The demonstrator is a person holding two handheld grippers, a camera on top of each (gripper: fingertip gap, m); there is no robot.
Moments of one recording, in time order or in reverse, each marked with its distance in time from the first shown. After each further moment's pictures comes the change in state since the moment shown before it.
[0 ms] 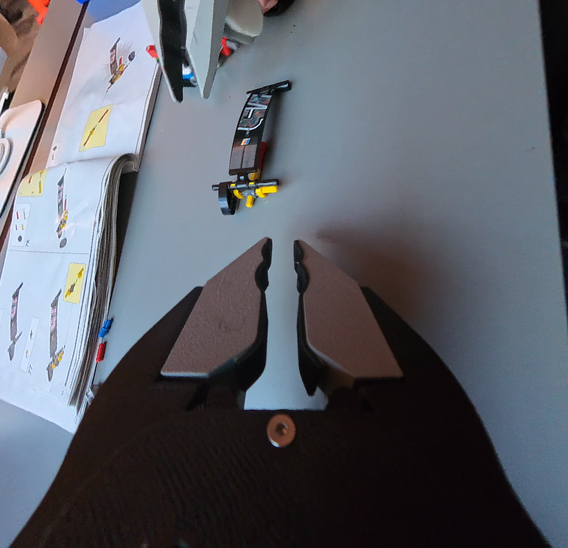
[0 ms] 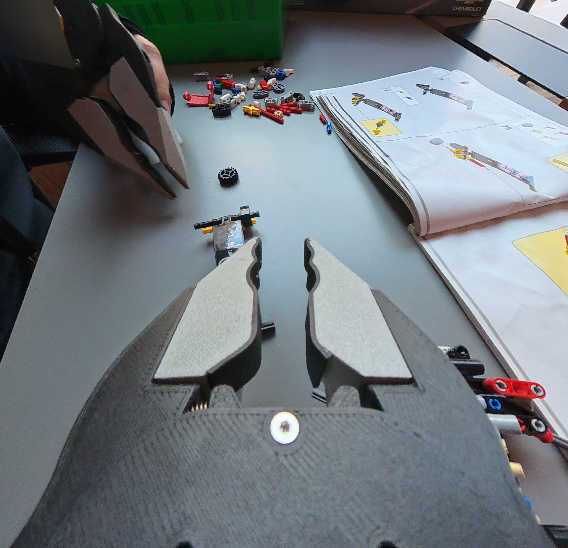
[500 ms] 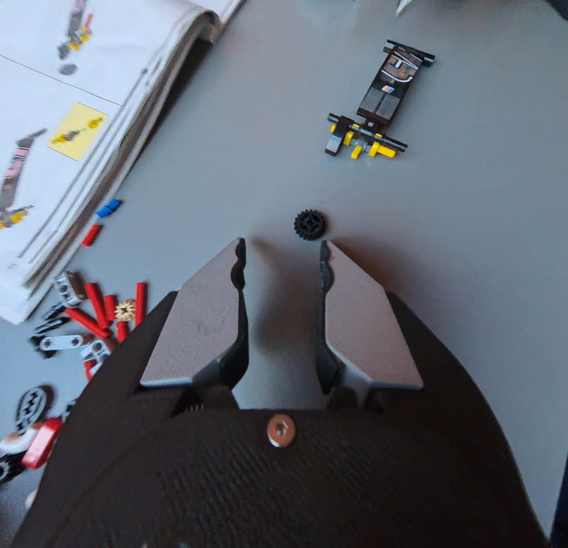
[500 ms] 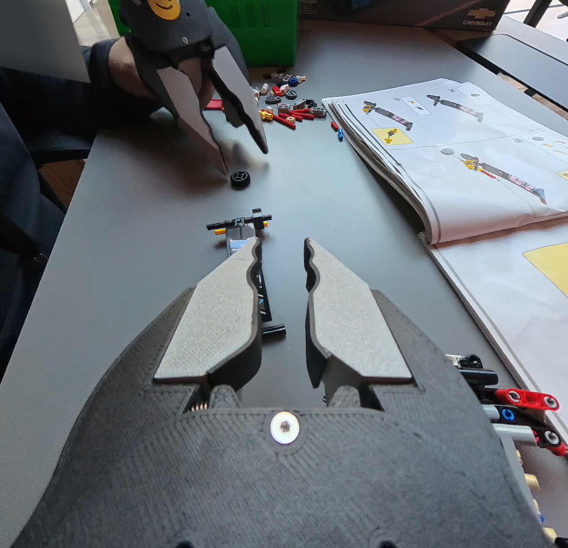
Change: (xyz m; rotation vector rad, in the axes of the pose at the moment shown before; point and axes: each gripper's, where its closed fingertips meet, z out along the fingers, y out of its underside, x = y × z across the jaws) left arm -0.051 0.050 -0.007 -0.069 0.008 -0.500; right arm -0.009 -0.003 0.000 0.016 -0.020 -0.027
